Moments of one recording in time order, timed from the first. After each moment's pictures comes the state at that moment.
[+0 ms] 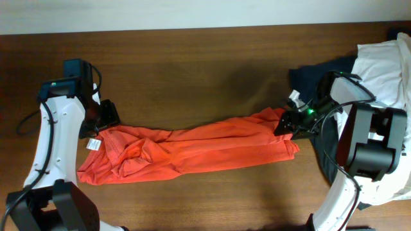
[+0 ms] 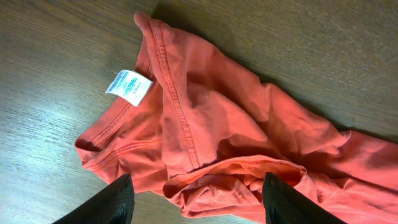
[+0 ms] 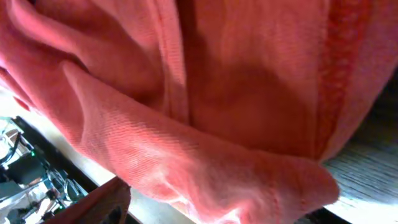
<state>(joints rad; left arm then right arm) 0.14 1.68 1.44 -1.21 -0.05 -0.23 -0.21 2.15 1.44 -1.24 -0.53 -0.39</state>
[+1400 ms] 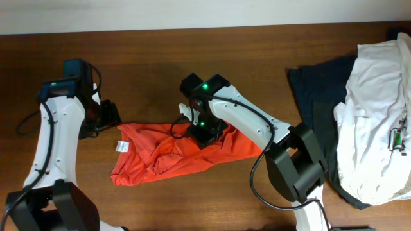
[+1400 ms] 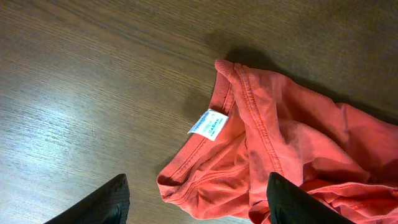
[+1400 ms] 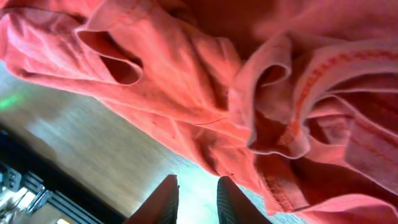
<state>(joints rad) 0.14 1.68 1.44 -1.22 -0.05 -0.23 0.66 2.14 1.78 -1.30 -0.27 -0.02</state>
